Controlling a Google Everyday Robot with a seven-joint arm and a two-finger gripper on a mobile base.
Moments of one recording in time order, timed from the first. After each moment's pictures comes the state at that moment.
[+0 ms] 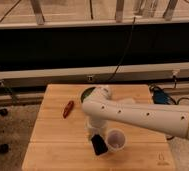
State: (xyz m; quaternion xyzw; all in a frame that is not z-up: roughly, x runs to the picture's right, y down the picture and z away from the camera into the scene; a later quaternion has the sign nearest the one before) arm 0.011 0.220 0.687 -0.24 -0.29 -0.68 0.63
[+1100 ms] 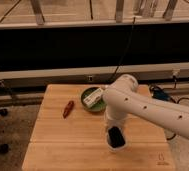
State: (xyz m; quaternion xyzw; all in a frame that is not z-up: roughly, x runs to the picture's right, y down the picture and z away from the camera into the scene) arm 0.096 0.179 0.657 -0.25 -0.25 -0.64 0.68
